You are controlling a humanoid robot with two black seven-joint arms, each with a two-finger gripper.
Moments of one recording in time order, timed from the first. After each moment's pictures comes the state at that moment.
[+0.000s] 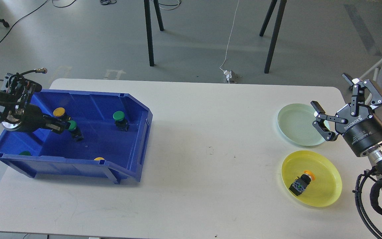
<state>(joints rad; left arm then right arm) -1.04 0.83 -0.04 -0.86 1.79 -0.49 -0.49 0.04 -0.78 1.05 1.66 -0.13 0.07 0.37</state>
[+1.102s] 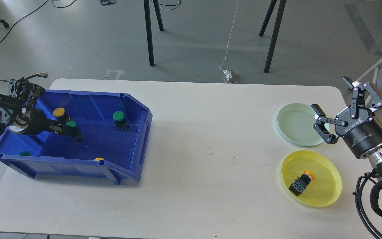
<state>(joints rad) -0.98 0.63 -0.06 -0.55 1.77 -0.49 -0.49 0.03 -0.78 1.04 1.65 -0.14 0.07 0.37</state>
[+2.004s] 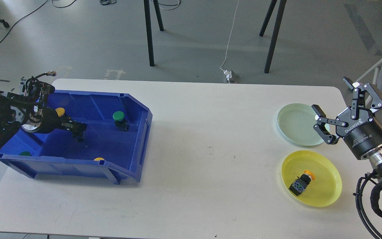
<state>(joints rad) -0.98 0.53 -0.06 -0.44 1.69 -0.49 -0.49 0.02 -0.78 1.05 1.65 -0.13 0.07 0.37</state>
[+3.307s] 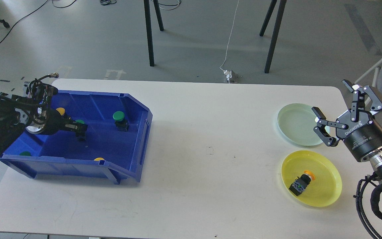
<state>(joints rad) -0.97 0.50 -0.05 -0.41 1.67 -0.47 -0.49 0.01 -0.78 1.05 1.65 -0.14 0.07 0.37</state>
